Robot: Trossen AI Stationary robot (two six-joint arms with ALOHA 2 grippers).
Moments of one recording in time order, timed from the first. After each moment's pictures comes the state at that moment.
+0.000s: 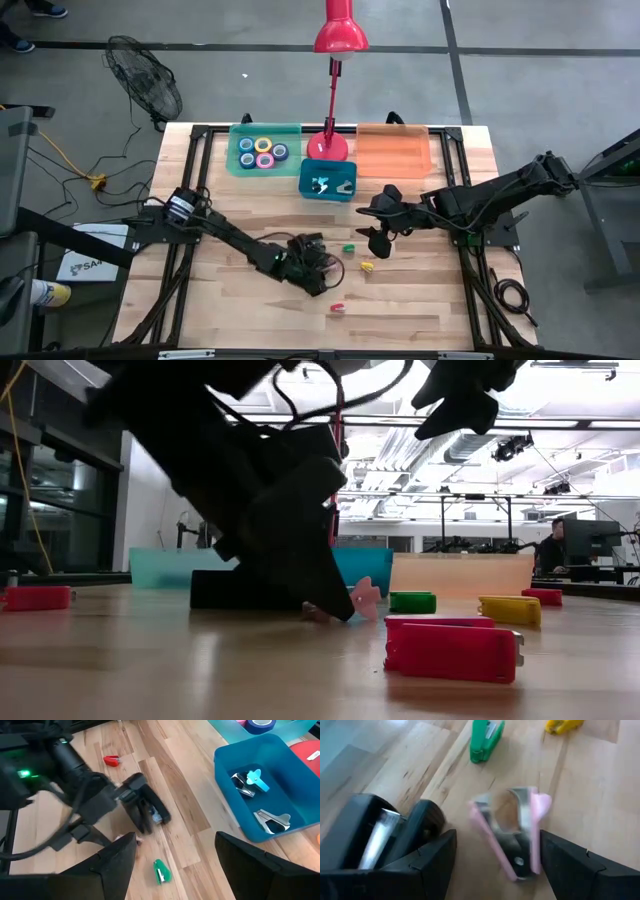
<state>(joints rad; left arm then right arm) -0.41 2.02 1.15 -0.04 -0.52 -0.66 0.26 1.26 0.96 -0.41 0.33 0.52</state>
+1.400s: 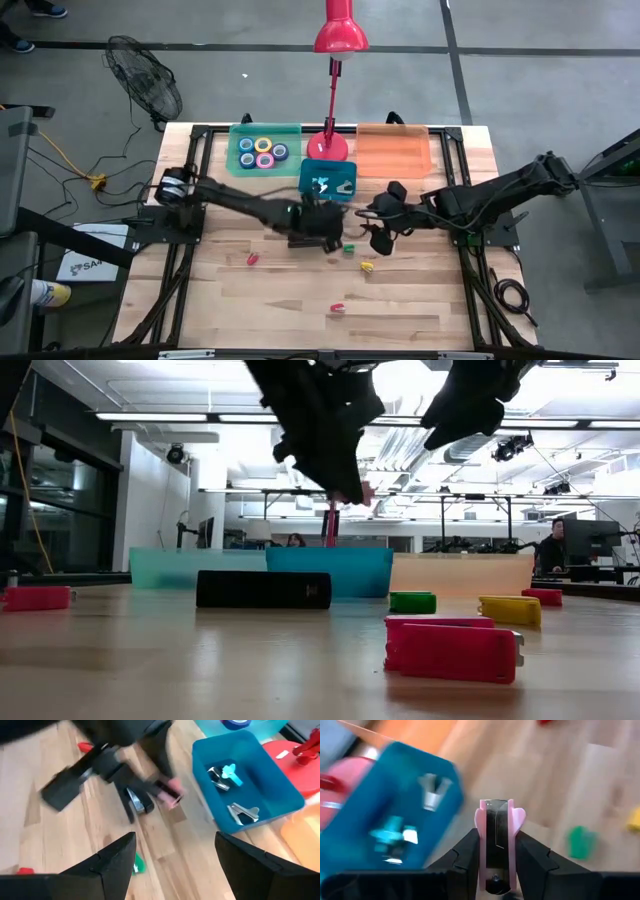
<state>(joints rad) -0.16 1.90 1.48 -0.53 -0.52 -0.38 0.25 1.25 0.96 -0.50 0.40 0.49</state>
